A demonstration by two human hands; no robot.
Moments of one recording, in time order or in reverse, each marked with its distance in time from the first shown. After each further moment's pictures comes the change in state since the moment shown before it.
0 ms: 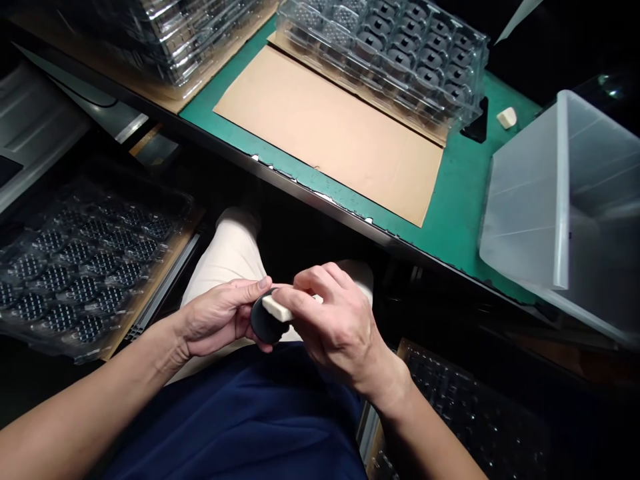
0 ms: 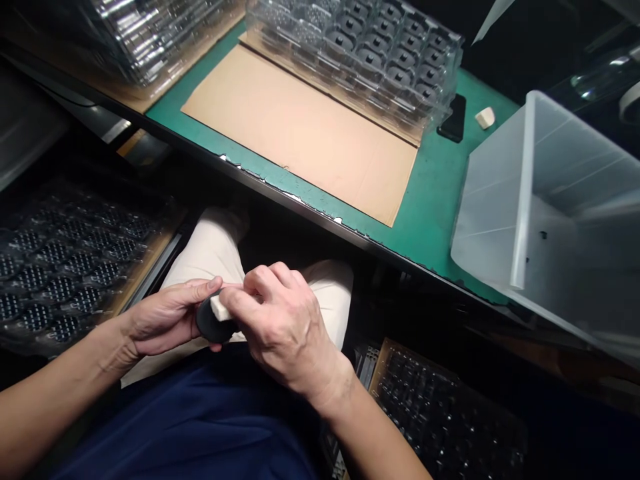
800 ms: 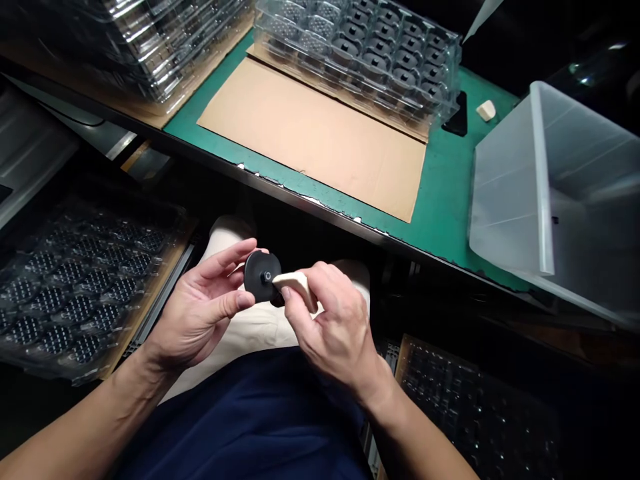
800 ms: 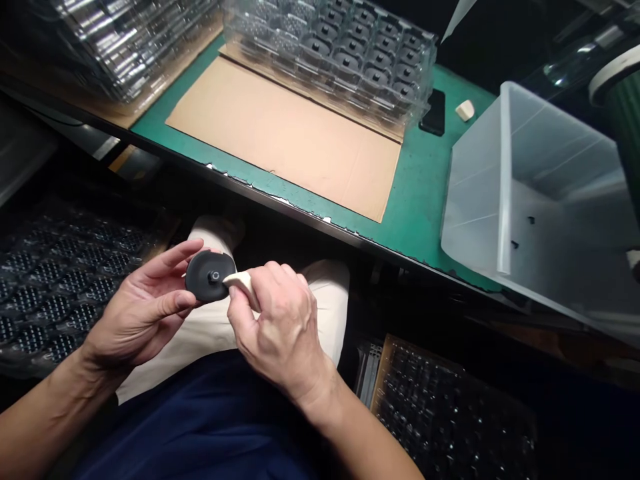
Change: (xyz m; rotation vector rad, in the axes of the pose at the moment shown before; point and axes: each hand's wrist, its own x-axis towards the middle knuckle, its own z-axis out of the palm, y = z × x) left_hand -0.010 0.012 0.019 0.116 0.233 0.632; right_hand 0.005 -0.012 0.012 0.086 0.250 0.365
